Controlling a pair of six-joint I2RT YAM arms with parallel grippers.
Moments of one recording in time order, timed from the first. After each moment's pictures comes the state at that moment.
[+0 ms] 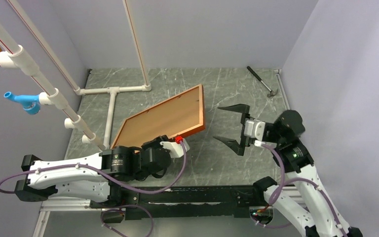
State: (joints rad) left arm -1.44 1.00 1.04 -0.84 -0.83 0.09; right arm 0.40 0.66 0.89 -0.10 -0.98 -0.54
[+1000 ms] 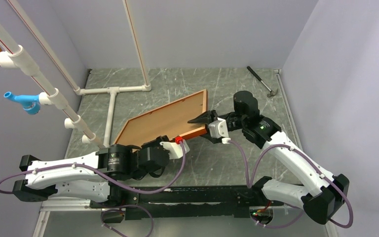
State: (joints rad) left arm -1.44 0.99 1.09 -0.88 -0.75 0.09; right arm 0.63 1.08 1.02 -0.27 -1.08 -1.07
